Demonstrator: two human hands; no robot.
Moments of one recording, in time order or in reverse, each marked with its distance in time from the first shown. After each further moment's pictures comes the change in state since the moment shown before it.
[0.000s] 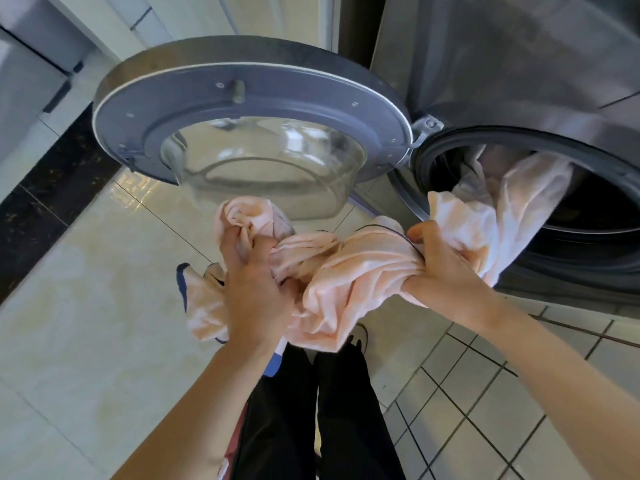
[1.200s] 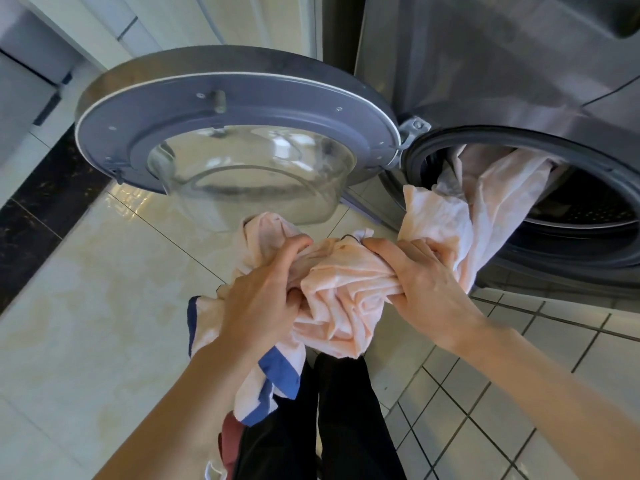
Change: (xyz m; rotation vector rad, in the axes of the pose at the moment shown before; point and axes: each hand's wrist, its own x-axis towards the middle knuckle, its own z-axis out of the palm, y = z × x) left_hand 0.007 0.002 -0.004 0.150 -0.302 0.249; right_hand -0.009 0.003 0.021 -0.393 0.204 -0.407
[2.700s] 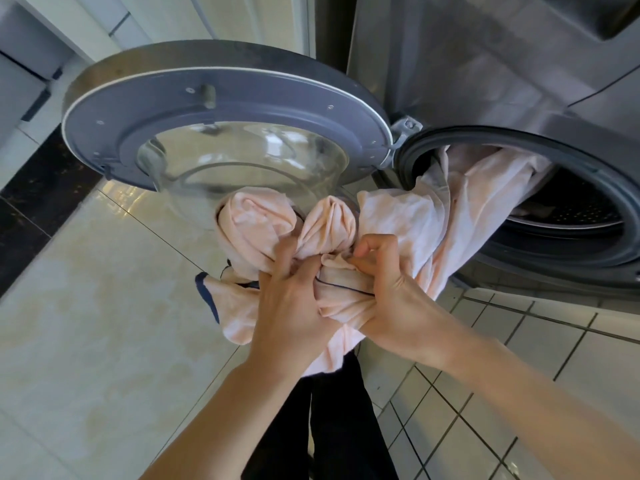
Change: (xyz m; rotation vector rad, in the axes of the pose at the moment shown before) left_hand -0.012 0.049 0.016 -0.149 0.130 0.057; right_hand -0.004 -0.024 -0.005 0.502 -0.084 -0.162
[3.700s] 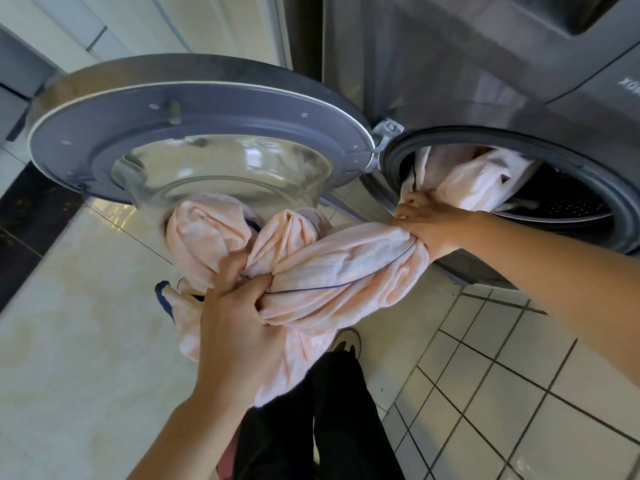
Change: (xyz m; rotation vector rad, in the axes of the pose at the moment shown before) left_hand -0.001 -0.011 -0.031 0.020 0.105 -0.047; right_hand 0.070 0.179 -0.083 -1.026 -0.608 0.116
